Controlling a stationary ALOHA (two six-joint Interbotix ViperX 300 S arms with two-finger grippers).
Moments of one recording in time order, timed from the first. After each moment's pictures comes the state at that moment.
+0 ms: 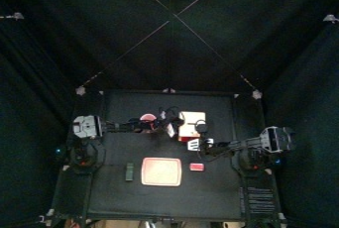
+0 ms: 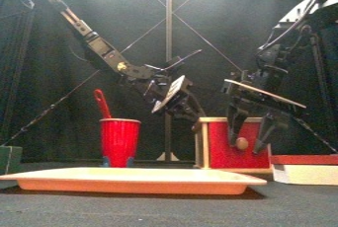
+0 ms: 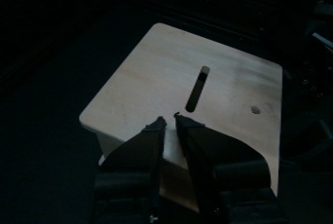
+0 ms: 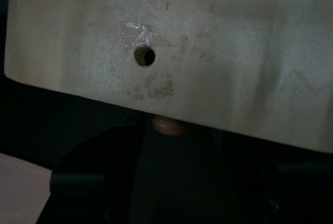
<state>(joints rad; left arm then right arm) 0.31 0.32 0.39 -0.14 -0.36 0.00 -0.04 -0.09 0.81 -0.81 0.58 2.06</state>
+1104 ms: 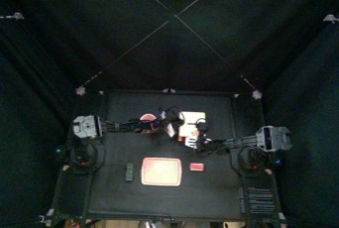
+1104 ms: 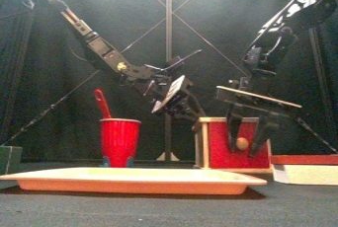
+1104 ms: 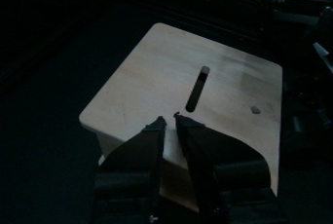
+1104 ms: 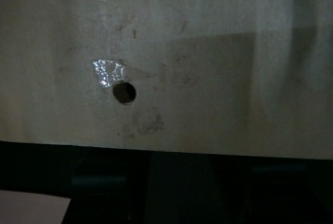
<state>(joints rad) 0.31 0.32 0.39 -0.14 -0.36 0.00 -0.09 -0.02 0.72 -0.64 0.64 2.07</state>
